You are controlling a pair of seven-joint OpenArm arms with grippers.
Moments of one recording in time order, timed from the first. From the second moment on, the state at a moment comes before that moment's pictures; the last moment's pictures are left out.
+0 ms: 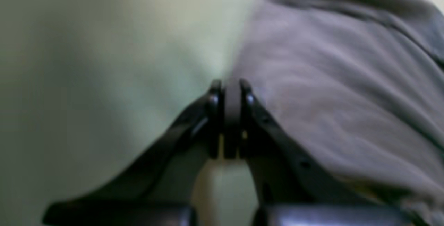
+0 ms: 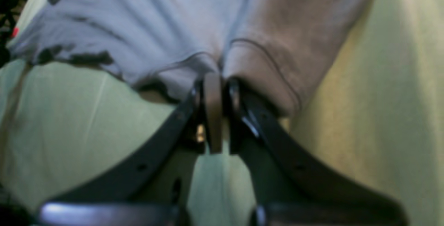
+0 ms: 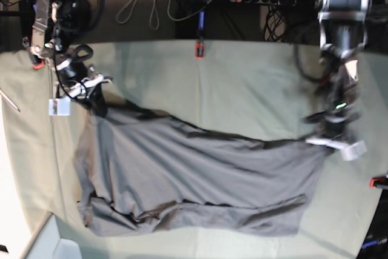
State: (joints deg) left arm -9.5 -17.0 -7.9 55.3 -28.4 0.9 4.7; right arm -11.2 7.7 17.7 76.5 23.8 34.9 -13.1
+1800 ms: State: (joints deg) left arm -21.1 -17.5 -26.0 82.3 -29.1 -0.1 26.1; right arm 5.2 11.1 18.0 97.0 24.1 35.8 -29.8
